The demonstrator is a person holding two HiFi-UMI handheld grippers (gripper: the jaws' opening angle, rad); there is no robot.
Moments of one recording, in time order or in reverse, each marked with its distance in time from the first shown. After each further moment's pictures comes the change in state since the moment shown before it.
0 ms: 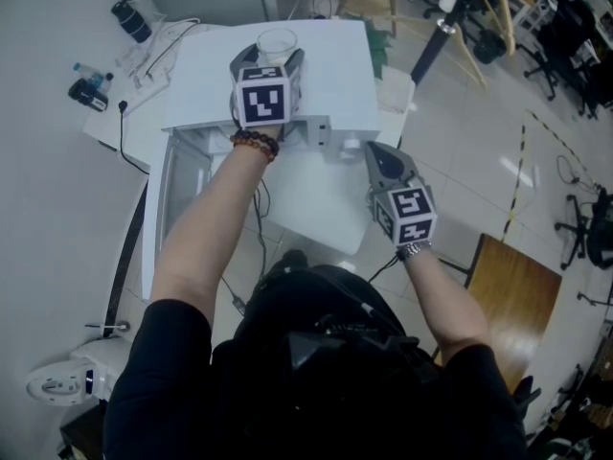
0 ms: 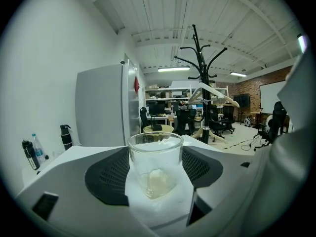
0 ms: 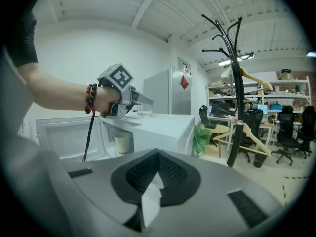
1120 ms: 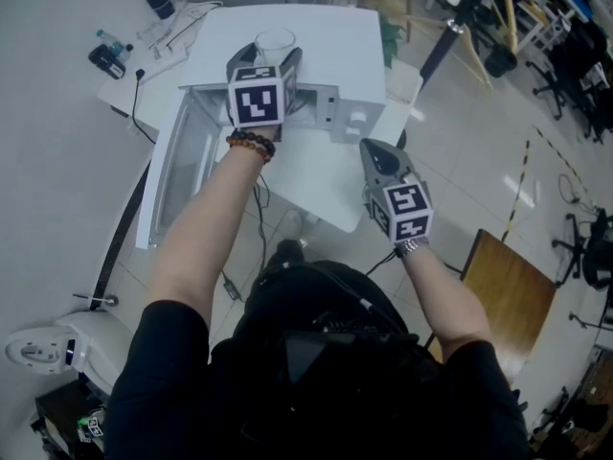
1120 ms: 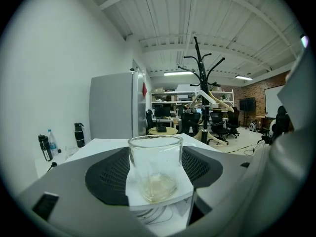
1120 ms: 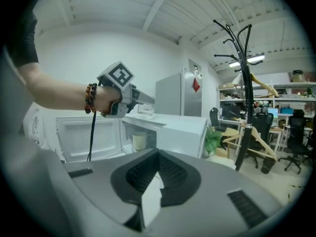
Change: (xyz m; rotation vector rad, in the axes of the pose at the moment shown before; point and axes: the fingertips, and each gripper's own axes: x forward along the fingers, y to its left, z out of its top) left arm -0.088 0.008 -0.015 -0.039 -0.045 0.070; right arm -0.039 0.050 -0.006 -0.060 -0.014 0.106
